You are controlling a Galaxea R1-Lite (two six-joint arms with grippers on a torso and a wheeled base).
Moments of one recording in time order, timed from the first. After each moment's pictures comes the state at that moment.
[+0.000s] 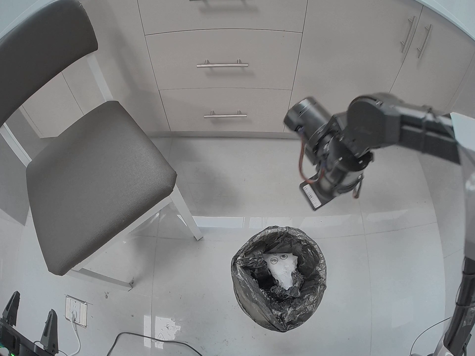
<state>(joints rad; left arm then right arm) 0.00 0.02 -0.02 0.00 0.01 -0.01 0.62 2.17 -2.00 0.91 -0.52 0.08</state>
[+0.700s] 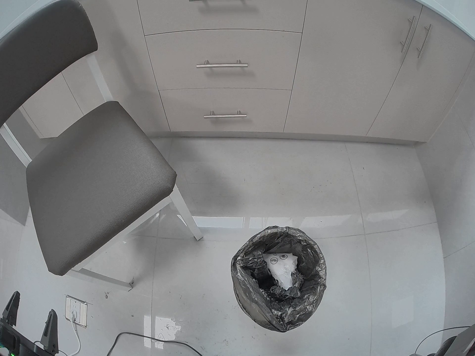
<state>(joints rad) 0.00 0.02 -0.02 0.00 0.01 -0.01 0.42 1.34 -2.00 1.46 -0.62 -0.16</state>
